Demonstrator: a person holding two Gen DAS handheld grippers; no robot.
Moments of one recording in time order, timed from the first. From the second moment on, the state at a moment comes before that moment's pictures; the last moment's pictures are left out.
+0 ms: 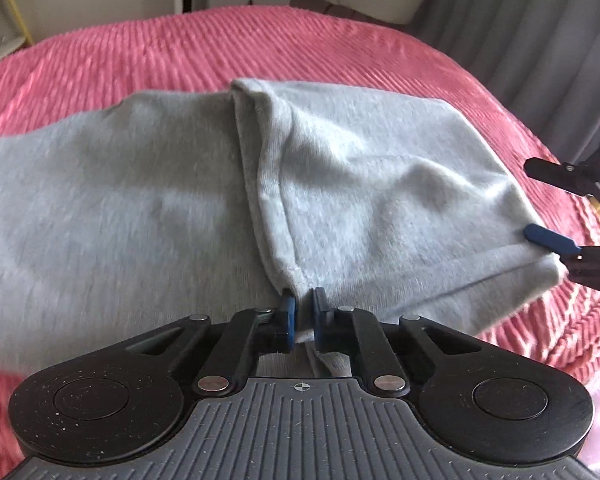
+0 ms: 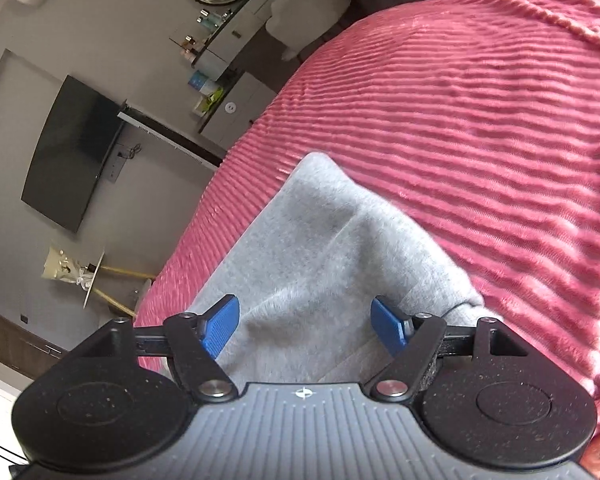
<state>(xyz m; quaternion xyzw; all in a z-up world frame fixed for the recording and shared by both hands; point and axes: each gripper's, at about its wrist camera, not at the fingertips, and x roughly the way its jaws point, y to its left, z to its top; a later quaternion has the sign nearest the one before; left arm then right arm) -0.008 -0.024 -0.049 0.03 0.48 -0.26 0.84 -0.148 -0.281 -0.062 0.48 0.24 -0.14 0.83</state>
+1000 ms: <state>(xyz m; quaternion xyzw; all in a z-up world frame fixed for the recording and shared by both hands) 0.008 0.003 -0.014 0.04 0.44 -0.17 0.88 -0.118 -0.259 -0.071 0.35 0.31 -0.14 0.87</state>
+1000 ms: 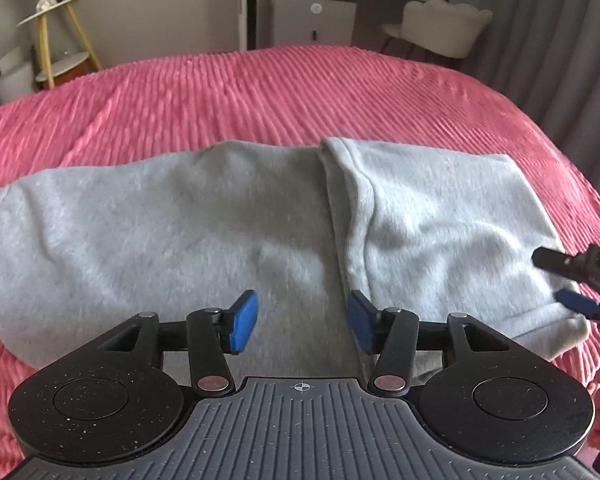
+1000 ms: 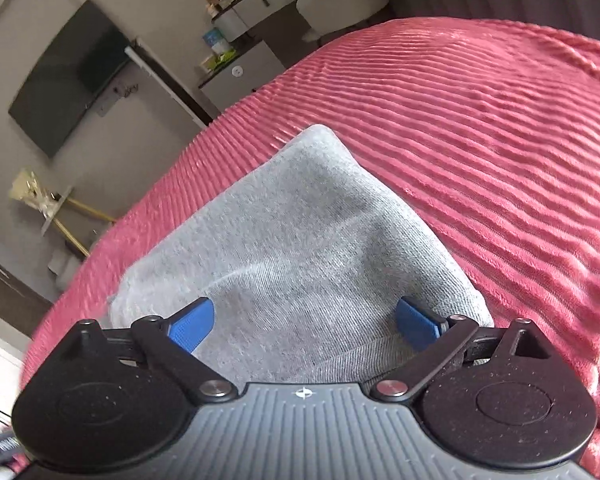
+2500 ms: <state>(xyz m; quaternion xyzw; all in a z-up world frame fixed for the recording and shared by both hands) 0.114 0.215 0.001 -0.08 0.43 0.11 0.89 -0.090 -0.222 -0.080 0.18 0.36 -0.17 0.90</state>
